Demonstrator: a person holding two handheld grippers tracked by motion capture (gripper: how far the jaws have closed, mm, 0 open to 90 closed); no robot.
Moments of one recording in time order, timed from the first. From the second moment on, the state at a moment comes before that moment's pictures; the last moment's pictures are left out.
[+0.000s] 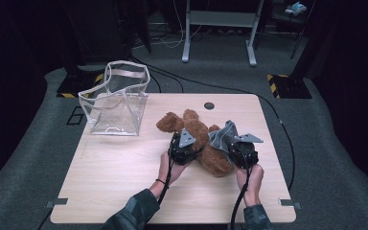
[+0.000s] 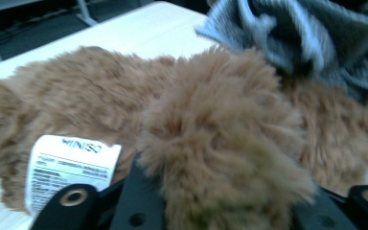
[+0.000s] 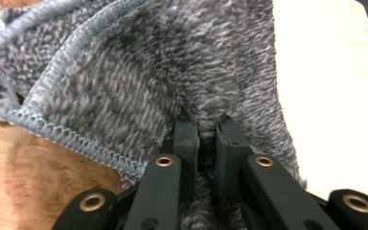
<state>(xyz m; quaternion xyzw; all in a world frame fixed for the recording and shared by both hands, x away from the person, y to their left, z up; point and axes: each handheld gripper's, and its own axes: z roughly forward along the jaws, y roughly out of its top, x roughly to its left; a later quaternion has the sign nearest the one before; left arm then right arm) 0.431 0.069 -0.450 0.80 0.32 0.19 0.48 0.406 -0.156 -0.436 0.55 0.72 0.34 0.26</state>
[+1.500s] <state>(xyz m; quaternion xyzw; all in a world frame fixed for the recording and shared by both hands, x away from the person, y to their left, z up) 0.432 0.063 -0.438 0.78 0.36 0.19 0.48 0.396 -0.122 -0.441 0.52 0.72 0.34 0.31</state>
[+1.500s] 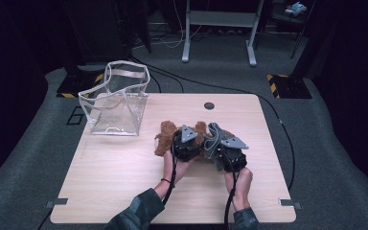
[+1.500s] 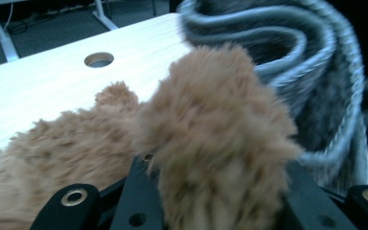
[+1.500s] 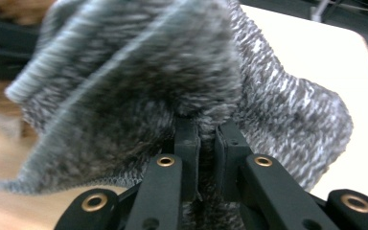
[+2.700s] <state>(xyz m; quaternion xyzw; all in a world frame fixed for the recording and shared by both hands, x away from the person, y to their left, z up) 0.433 0.060 -0.438 0.78 0.35 0.20 0.47 0.402 -0.120 -0.419 0.50 0.74 0.35 0.28</state>
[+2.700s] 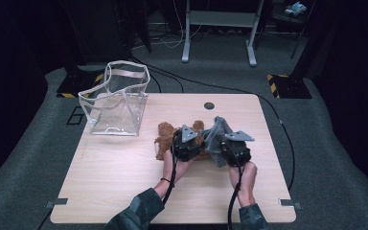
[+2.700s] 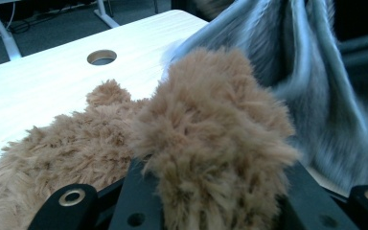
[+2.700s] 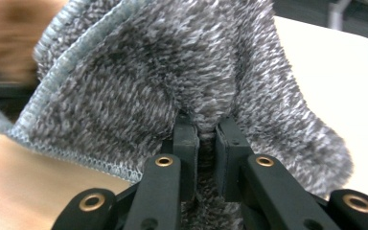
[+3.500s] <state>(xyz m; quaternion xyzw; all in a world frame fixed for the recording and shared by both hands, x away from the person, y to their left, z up) 0.435 0.062 -0.437 0.78 0.35 0.20 0.47 0.412 -0.108 -0.416 0.49 0.76 0.33 0.28</state>
